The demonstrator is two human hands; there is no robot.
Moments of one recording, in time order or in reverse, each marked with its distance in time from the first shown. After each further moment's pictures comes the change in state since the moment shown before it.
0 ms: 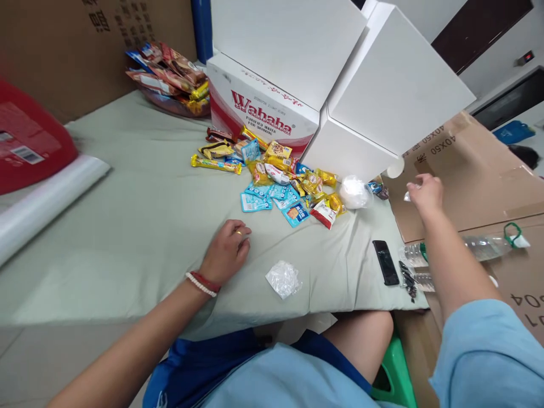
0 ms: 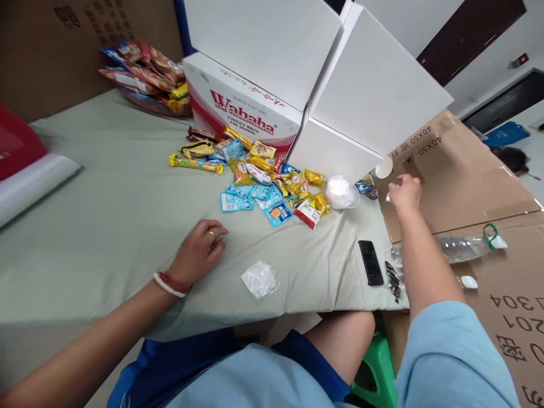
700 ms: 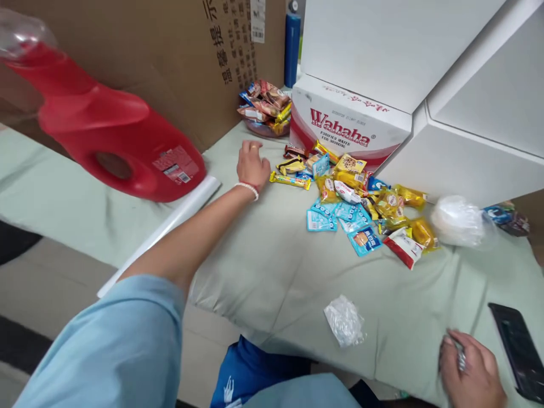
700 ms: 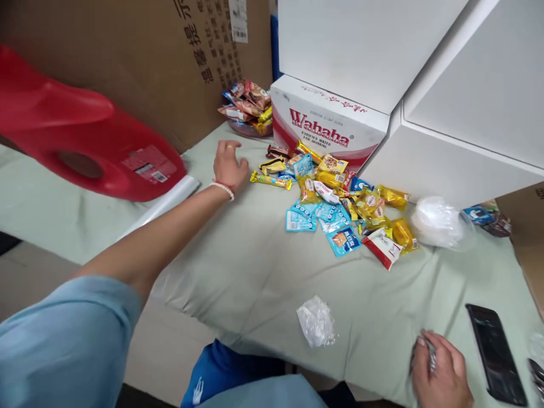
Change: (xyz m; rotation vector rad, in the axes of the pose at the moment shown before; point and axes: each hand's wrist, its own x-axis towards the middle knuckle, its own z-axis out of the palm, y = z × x) left_hand 0.180 -0.166 -0.087 0.279 0.344 -0.394; right_hand -0.326 0.008 0.113 0.205 -0.046 -0.105
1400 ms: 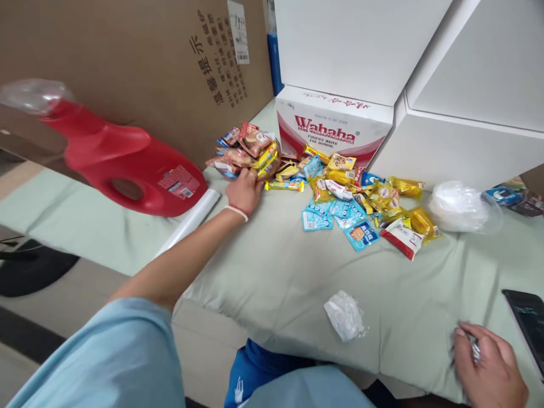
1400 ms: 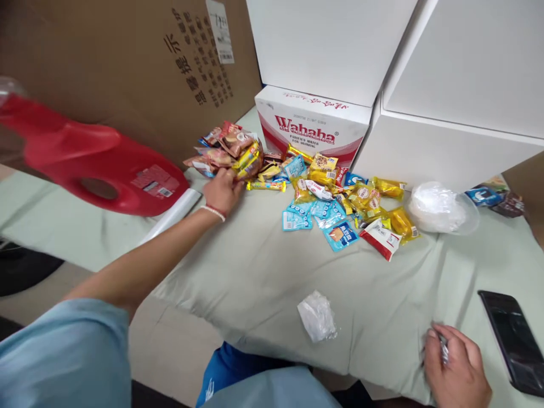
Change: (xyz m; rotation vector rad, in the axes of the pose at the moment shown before) left_hand -0.046 0.015 -0.035 0.432 -0.217 0.086; right_hand 0.002 -0.004 -0.004 0.080 0.031 0.003
